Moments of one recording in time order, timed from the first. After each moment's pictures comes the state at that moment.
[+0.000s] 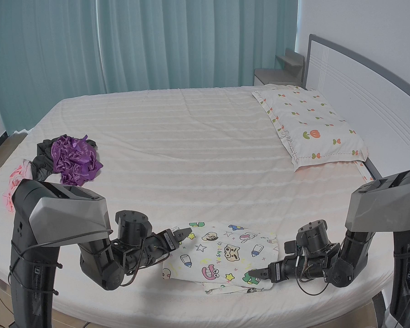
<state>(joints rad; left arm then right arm) -0.43 2.40 -0.60 -1.30 -0.16 -0.75 0.46 2.33 -0.48 -1.04 0.25 0.31</state>
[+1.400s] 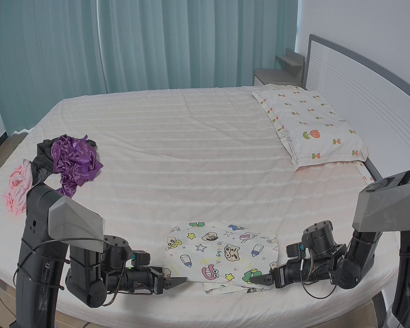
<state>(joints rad) -0.36 2.52 -0.36 -1.50 -0.52 -0.17 0.47 2.28 -0.43 -1.04 0.33 0.26</state>
